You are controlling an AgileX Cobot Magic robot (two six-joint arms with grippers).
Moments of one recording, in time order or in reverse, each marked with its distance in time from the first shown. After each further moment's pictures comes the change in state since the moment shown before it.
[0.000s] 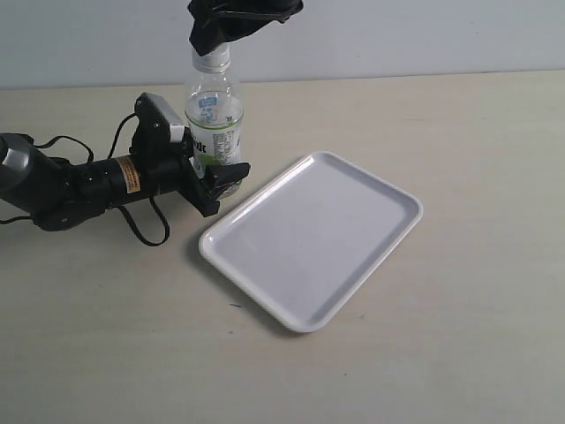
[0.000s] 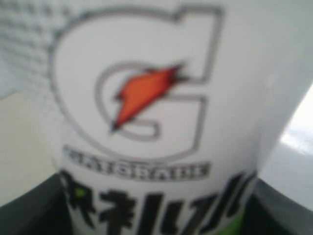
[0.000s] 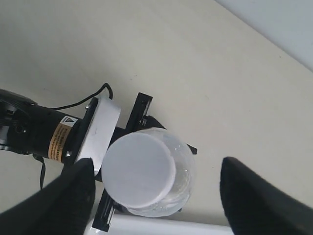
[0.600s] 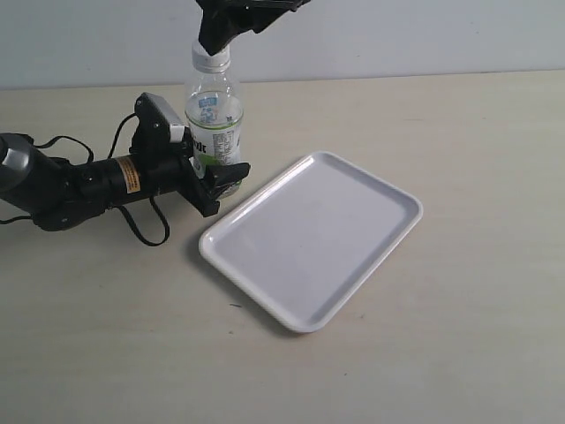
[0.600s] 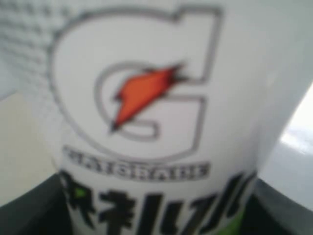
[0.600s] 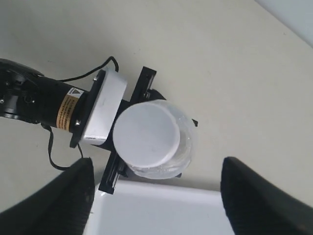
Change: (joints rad) left arm 0.000 0.000 0.000 0.000 0.002 0.002; right arm 0.000 0.004 -0.099 -0.075 0.178 0.057
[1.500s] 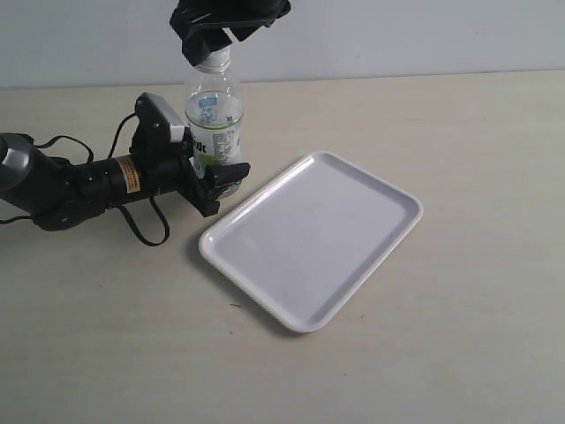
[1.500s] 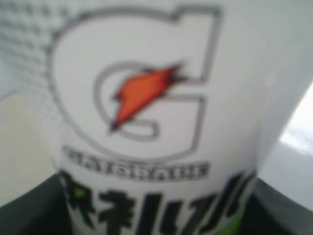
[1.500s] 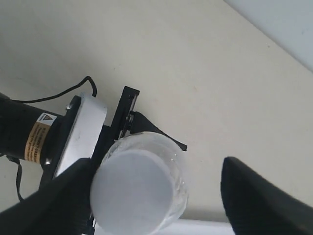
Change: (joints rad) left arm 0.000 0.000 -0.001 0.000 0.000 0.001; right arm 0.058 0.083 -0.046 -0.107 -0.107 0.089
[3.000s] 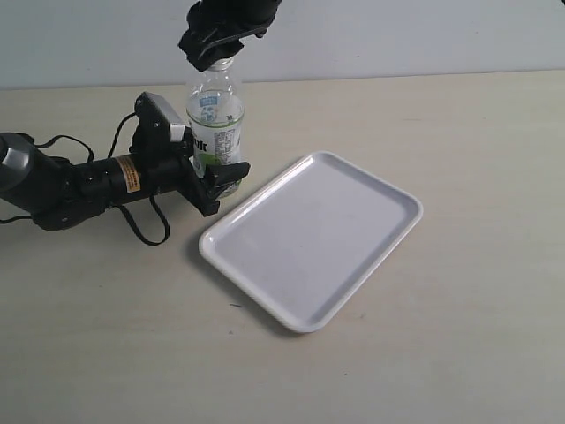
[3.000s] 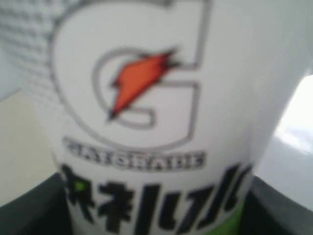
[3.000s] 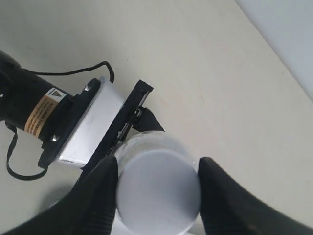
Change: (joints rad) left arm 0.000 0.000 -0.001 0.000 0.002 0.000; right arm 0.000 0.008 0.000 0.038 0.010 -0.257
